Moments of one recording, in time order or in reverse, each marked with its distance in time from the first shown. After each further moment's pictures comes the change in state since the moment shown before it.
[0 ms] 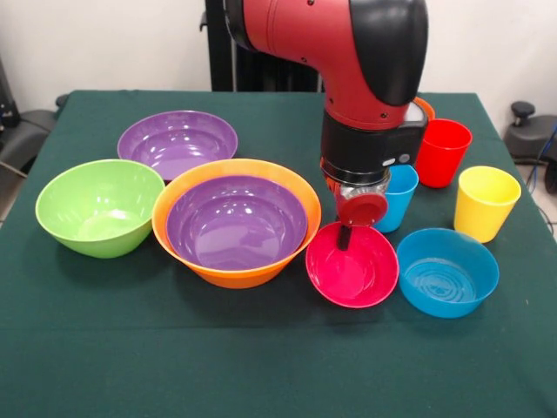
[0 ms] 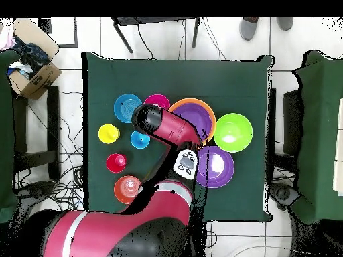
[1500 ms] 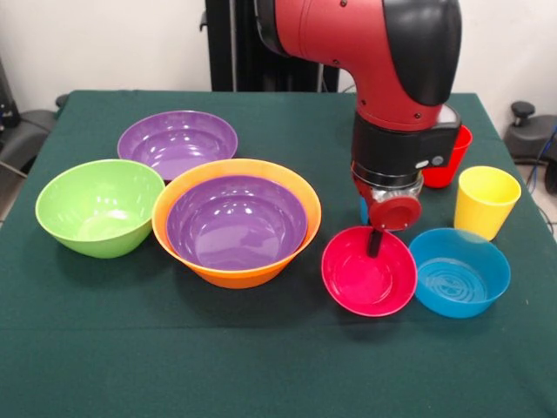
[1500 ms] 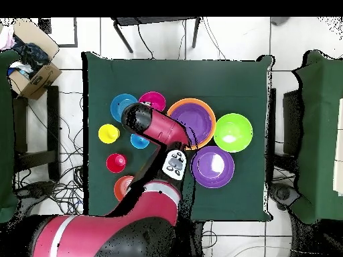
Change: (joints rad) arm 0.048 0.003 0.013 0.008 0.081 -0.044 0.000
